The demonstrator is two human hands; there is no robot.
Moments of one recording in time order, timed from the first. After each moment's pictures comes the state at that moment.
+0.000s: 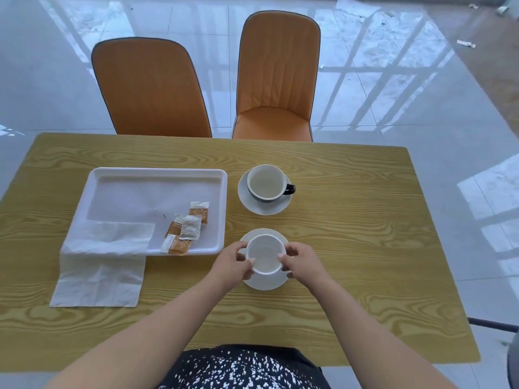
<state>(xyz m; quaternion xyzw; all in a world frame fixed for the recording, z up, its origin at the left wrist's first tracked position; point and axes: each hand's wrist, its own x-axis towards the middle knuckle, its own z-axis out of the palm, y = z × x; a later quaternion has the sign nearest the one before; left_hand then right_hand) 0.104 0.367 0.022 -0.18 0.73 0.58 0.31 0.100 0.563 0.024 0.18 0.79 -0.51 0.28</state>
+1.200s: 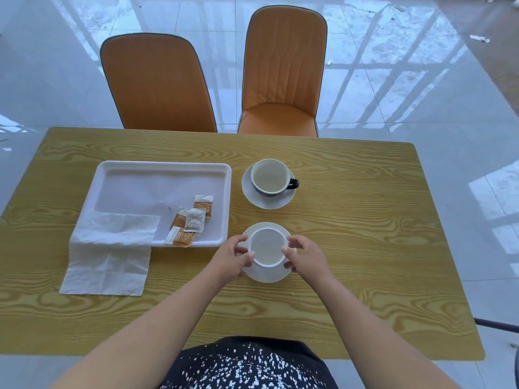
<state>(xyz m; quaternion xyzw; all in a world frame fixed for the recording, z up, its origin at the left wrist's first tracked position) 0.111 0.359 0.026 -0.18 0.73 0.58 0.31 0.112 0.568 0.020 0.18 0.81 -0.51 0.23</state>
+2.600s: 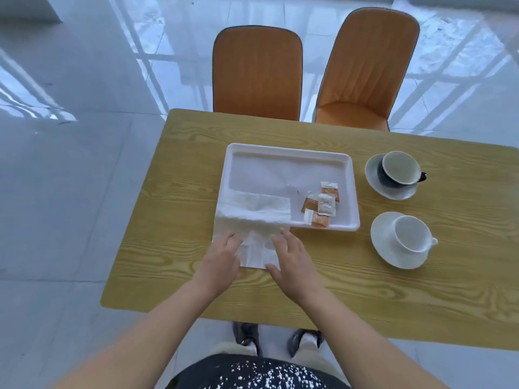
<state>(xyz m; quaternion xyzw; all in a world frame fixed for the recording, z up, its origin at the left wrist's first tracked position) 0.192 0.007 0.002 0.03 0.95 0.27 0.16 0.184 0.211 0.000 -0.14 0.96 -0.17 0.17</state>
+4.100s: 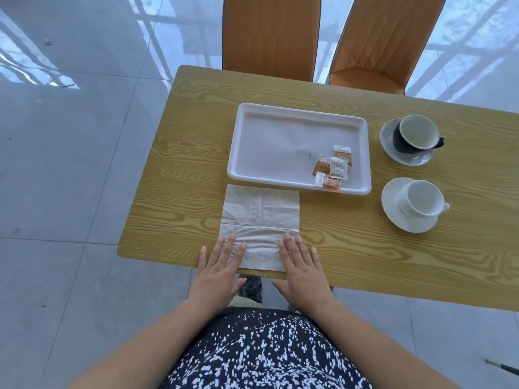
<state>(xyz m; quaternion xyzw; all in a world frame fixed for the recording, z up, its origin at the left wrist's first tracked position) 0.321 -0.007 -0.047 0.07 0.97 0.09 0.20 0.289 0.227 -0.047 -0.19 0.95 -0.05 0.26</state>
